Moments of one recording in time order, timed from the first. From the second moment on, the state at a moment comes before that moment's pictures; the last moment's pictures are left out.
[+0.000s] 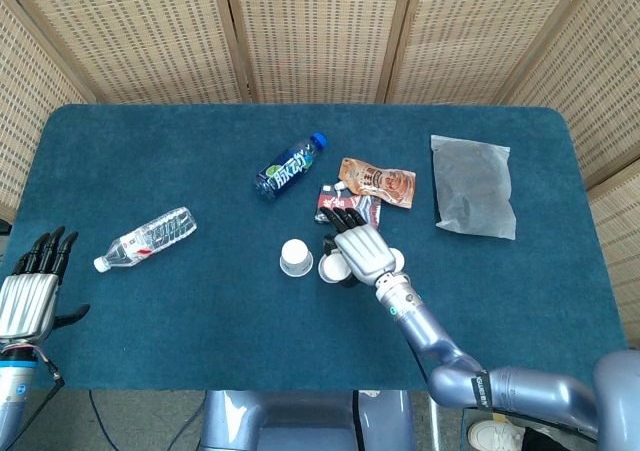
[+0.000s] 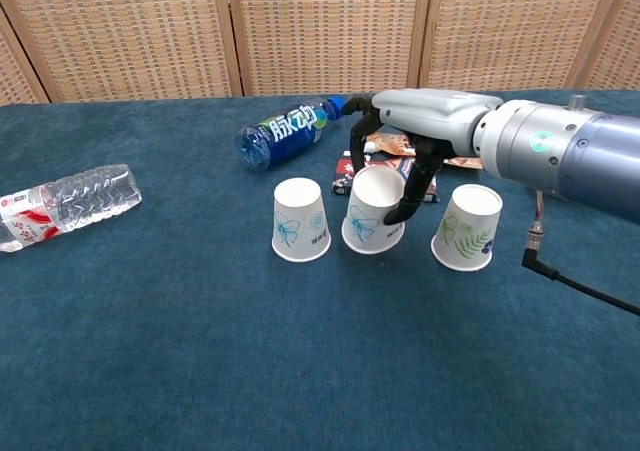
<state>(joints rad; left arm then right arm) -0.16 -1.17 -0.08 -1.71 1.37 1.43 0.34 0.83 -1.58 0.28 -1.59 -0.99 0.91 -0.49</state>
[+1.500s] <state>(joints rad) -0.17 -1.15 -0.07 -1.73 1.40 1.43 0.31 0.87 -1.53 0.20 -1.69 -0.88 1.01 -0.57</state>
